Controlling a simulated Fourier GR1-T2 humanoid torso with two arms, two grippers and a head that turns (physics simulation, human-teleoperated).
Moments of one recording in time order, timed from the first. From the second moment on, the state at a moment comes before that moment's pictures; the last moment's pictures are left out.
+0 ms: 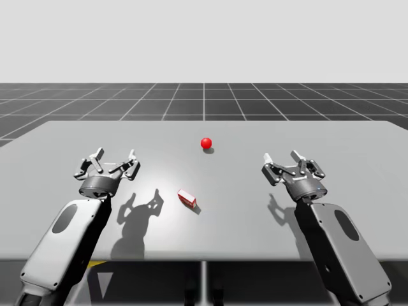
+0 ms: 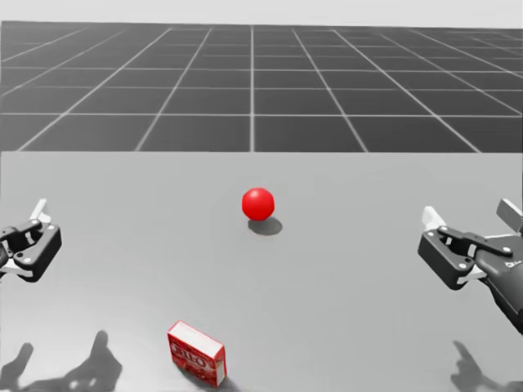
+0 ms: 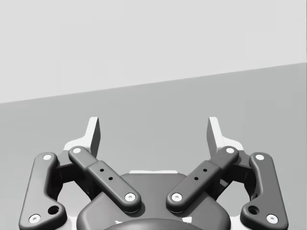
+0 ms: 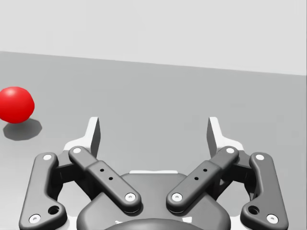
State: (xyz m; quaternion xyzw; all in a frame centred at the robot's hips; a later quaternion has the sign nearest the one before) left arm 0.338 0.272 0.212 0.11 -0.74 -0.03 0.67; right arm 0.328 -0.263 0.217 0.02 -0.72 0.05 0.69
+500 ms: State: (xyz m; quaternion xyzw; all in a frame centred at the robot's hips) left arm 0.337 0.271 0.212 0.11 -0.74 -0.04 0.67; right arm 0.328 -0.263 0.216 0.02 -0.72 0.05 0.69
